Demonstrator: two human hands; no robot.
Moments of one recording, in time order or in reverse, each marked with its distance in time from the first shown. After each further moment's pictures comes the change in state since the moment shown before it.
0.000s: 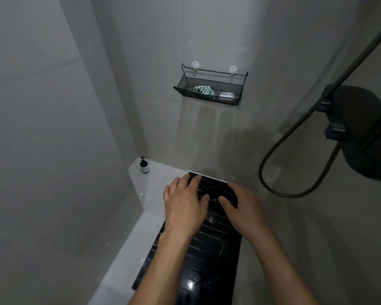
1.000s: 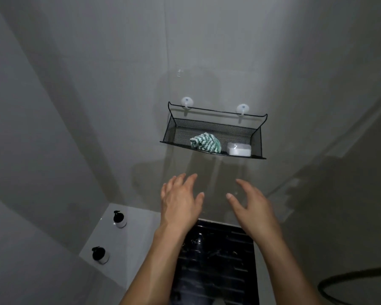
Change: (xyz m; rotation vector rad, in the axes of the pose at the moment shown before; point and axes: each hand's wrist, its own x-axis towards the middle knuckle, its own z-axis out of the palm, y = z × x) left_hand 0.473 -0.077 0.013 -0.012 -0.112 0.174; right_hand 0.414 -0.094 0.030 -0.018 0.206 0.146
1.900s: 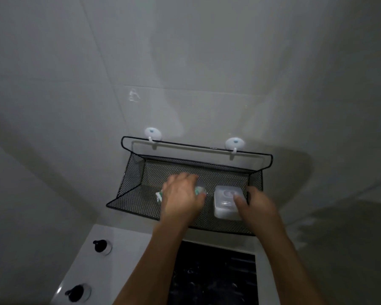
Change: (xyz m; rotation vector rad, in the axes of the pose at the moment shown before) left_hand 0.273 0.067 0.072 0.027 -0.082 0.007; right_hand 0.286 0.070 -0.004 -0.035 -0.144 0.251
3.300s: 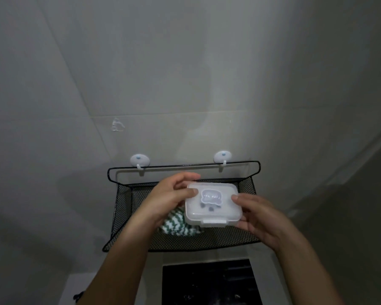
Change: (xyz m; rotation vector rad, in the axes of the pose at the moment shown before) left_hand 0.053 -0.034 -0.053 -1.031 -0.534 0.048; right_hand -0.018 -0.027 -0.012 1.195 -0.190 0.271
